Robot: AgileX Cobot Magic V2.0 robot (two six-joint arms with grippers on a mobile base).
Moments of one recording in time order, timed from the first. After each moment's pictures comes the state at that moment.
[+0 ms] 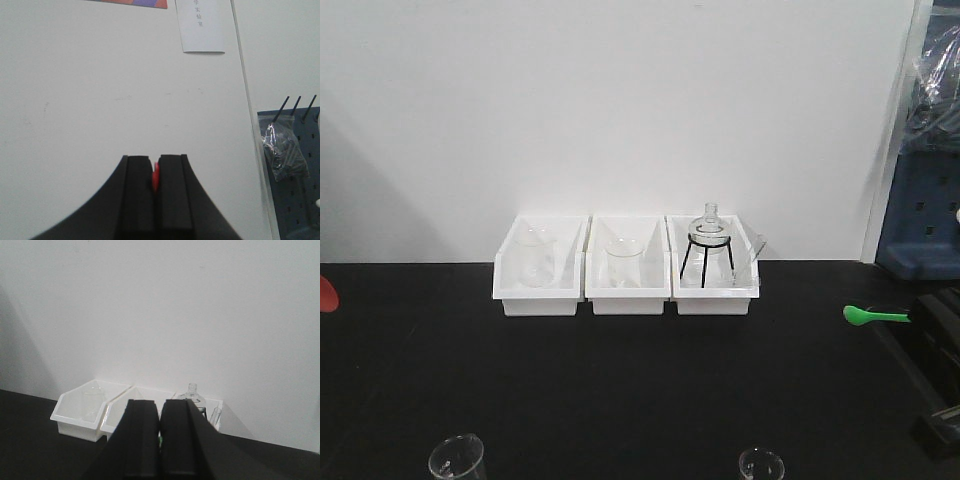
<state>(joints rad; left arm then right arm) -0.03 0.92 -0.69 0.55 -0.74 -0.55 0.06 0.88 -0.48 -0.54 -0.55 0.47</state>
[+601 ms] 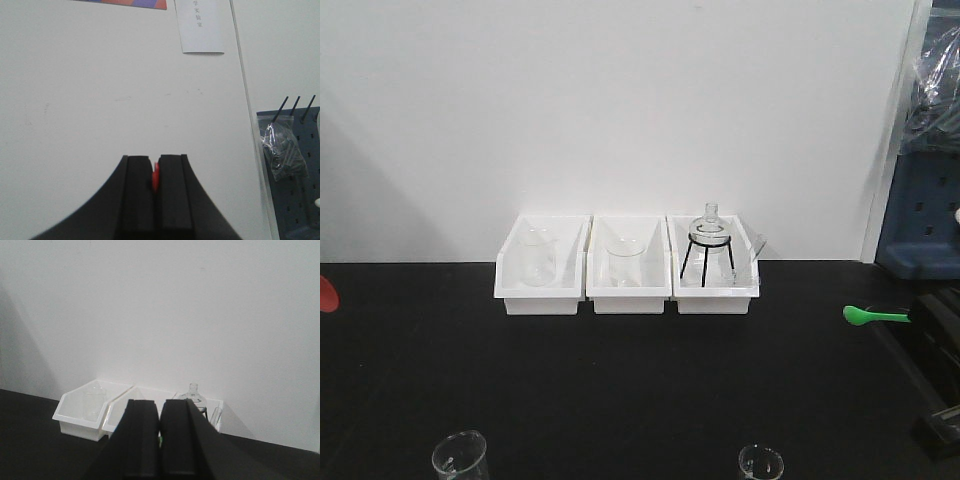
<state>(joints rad) -0.03 0.92 -0.69 0.55 -0.74 -0.55 0.06 0.88 -0.48 -0.54 -0.55 0.47</state>
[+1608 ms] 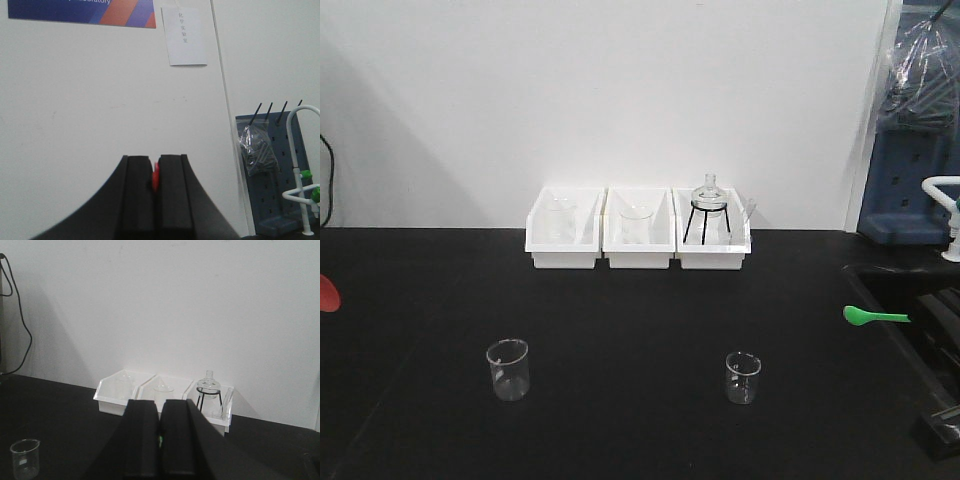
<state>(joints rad) -0.03 0.92 -0.69 0.55 -0.74 -0.55 0.06 0.88 -0.48 -0.54 -0.55 0.47</state>
